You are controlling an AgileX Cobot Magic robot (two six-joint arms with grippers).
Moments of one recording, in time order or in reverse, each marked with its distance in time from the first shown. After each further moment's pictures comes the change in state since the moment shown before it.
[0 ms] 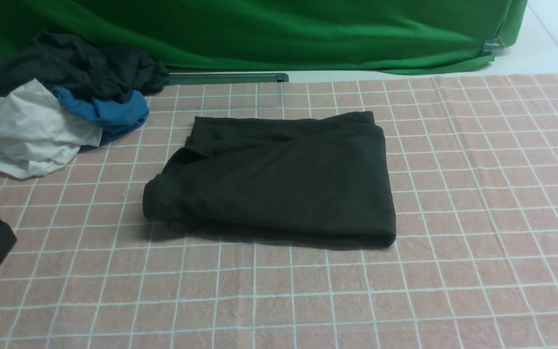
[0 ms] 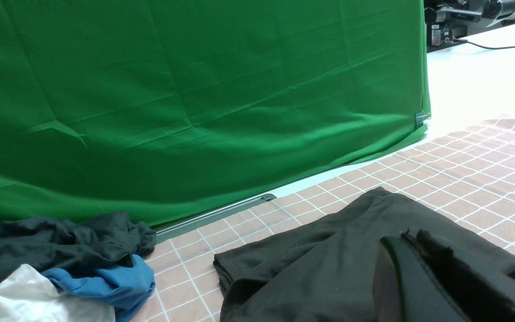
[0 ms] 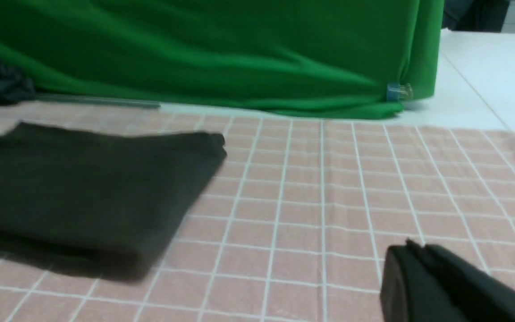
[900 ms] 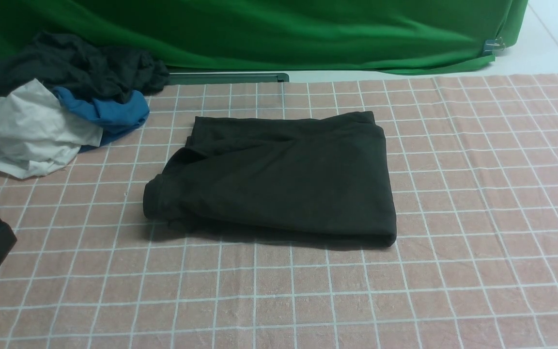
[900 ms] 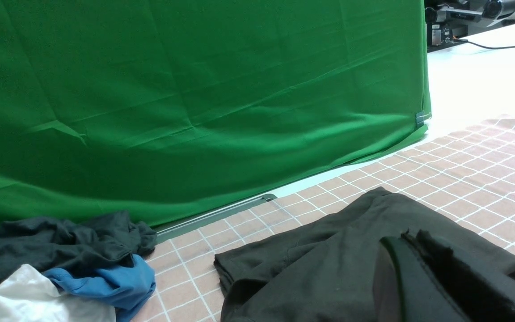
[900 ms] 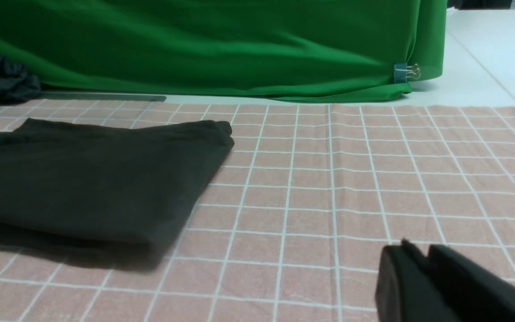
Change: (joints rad) right arm 0.000 -0.012 0.004 0.000 0.040 0.053; left arm 0.000 0.000 0.000 0.000 -0.001 0.001
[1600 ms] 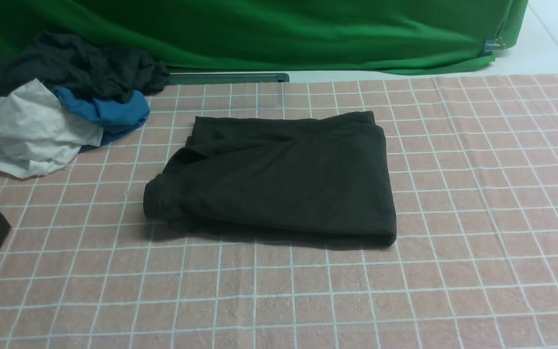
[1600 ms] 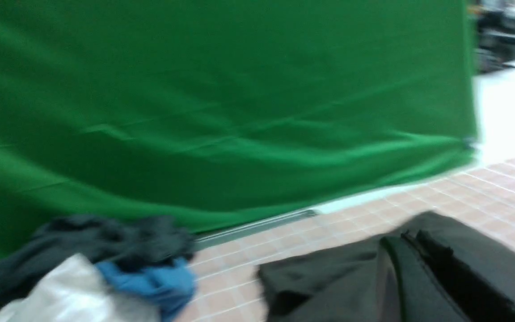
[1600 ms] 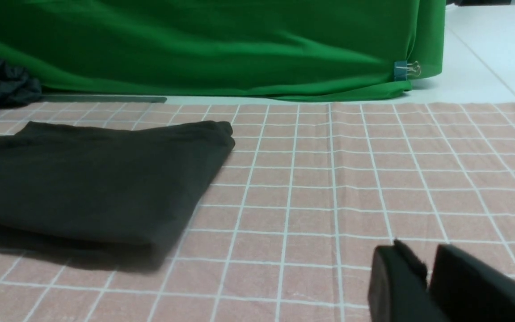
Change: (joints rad) right arm 0.000 0.000 0.000 0.000 0.003 0.016; left arm 0.107 -0.009 0.135 -0.002 -0.196 -0.024
